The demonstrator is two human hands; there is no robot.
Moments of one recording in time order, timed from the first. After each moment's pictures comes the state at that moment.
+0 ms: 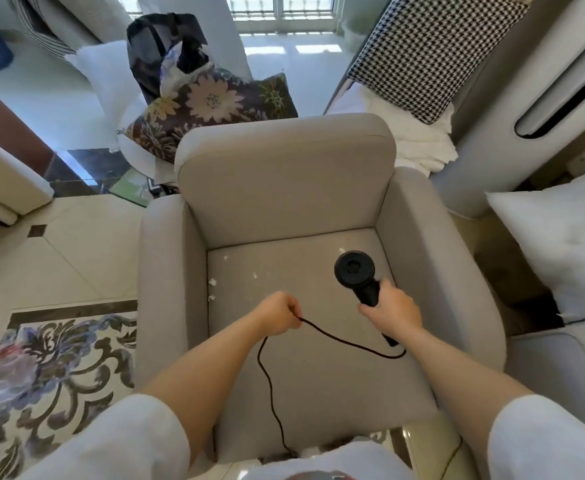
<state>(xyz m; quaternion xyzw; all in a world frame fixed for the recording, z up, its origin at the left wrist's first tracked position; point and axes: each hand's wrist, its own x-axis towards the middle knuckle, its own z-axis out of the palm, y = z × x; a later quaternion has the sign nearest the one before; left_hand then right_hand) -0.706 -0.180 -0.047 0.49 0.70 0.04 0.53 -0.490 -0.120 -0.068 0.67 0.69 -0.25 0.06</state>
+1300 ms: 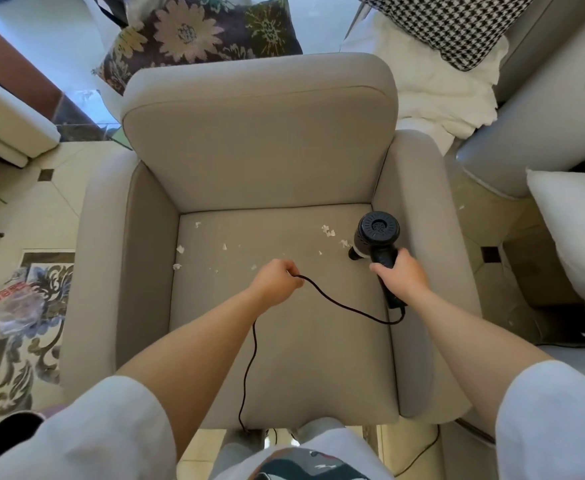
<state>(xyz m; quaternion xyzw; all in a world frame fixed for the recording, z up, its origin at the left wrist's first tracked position) -0.589 -0.074 -0.093 0.34 0.79 0.10 0.50 -0.383 0.027 -0.146 0.67 0.63 -0.40 0.02</state>
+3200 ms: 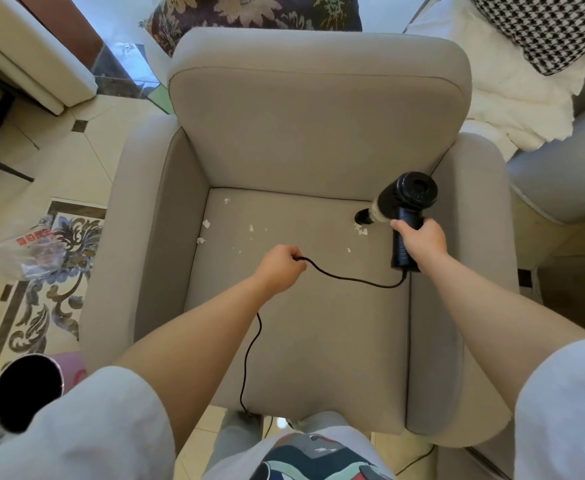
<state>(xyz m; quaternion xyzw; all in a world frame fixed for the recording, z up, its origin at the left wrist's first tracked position) -0.633 -0.086 -0.099 0.27 0.81 0.17 0.50 -0.456 0.077 -0.149 0.69 0.54 -0.48 -0.09</state>
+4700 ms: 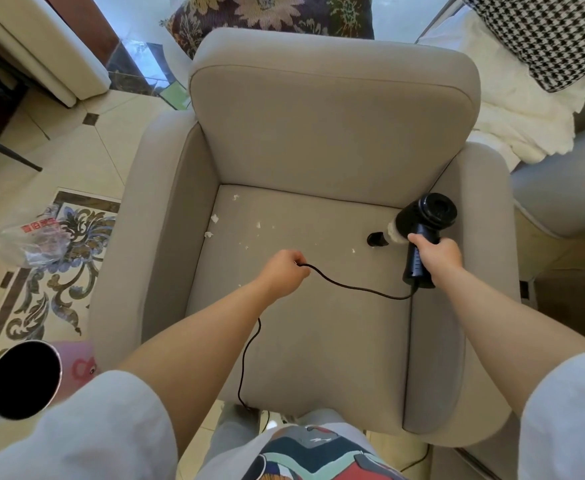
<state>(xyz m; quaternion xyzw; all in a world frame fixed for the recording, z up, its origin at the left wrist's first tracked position) -0.632 -0.114 -0.092 0.26 0.80 0.18 0.51 -0.437 0.056 -0.138 0.73 0.48 -0.49 -0.07</state>
